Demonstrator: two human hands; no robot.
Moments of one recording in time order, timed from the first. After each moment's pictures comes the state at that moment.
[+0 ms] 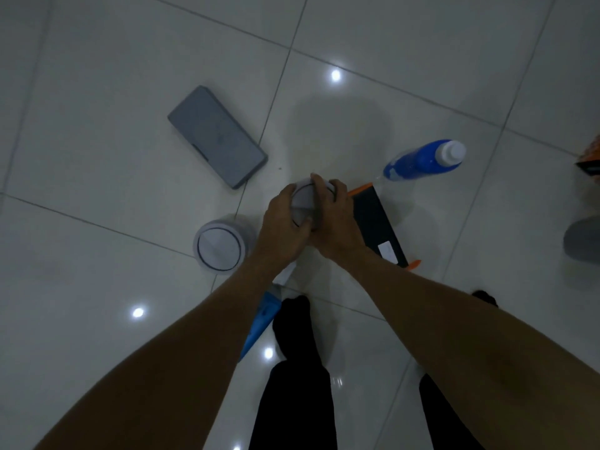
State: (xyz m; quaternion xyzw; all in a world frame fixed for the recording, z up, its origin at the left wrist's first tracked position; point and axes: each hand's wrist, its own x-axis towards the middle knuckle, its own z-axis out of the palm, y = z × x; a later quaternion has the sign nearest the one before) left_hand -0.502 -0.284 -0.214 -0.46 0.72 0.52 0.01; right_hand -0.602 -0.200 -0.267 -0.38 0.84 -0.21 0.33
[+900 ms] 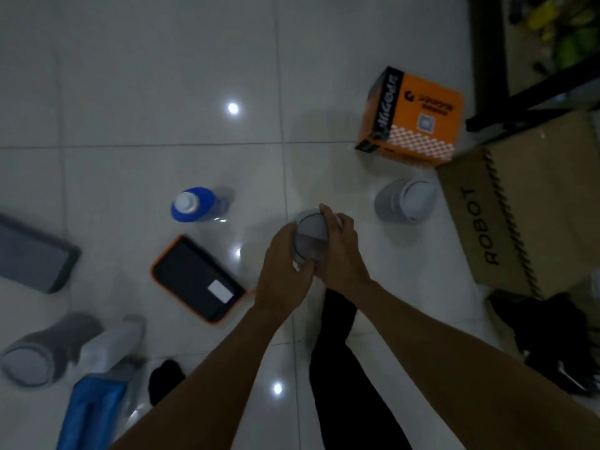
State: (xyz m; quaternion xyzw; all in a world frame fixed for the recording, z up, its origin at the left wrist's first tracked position) left_hand -0.781 0.031 -0.151 -0.28 0.77 0.58 0.02; right_hand -0.865 0.146 -0.181 -0.16 0.90 -0.30 0.29
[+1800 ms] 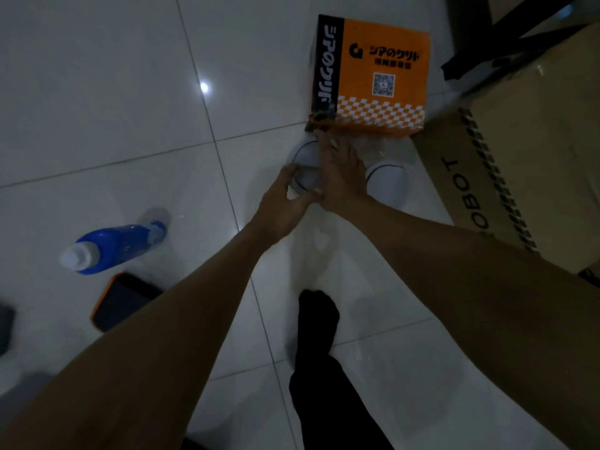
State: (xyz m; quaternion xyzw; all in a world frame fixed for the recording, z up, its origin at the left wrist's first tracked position) left_hand -0.985 0.073 -0.247 -0.26 0.72 0.61 0.23; right_hand -1.071 0.197 -0.263 -0.14 0.95 -0.10 0.27
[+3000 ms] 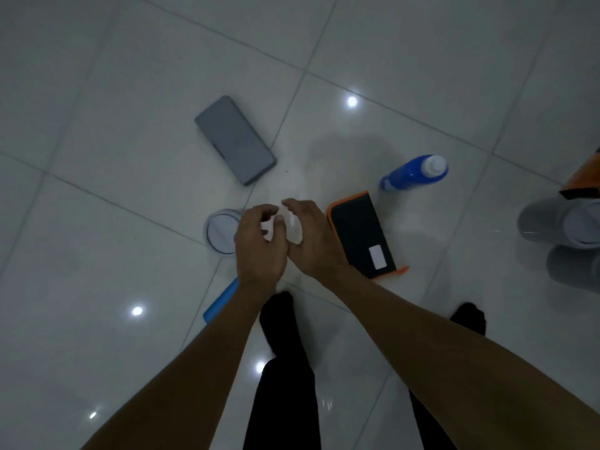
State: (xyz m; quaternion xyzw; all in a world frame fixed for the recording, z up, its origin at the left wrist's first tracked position) left_hand -0.461 -0.234 -0.136 -0.59 0.63 0.46 -0.21; right_hand -0.558 -0.178 -0.177 -0.43 0.73 -0.40 0.35
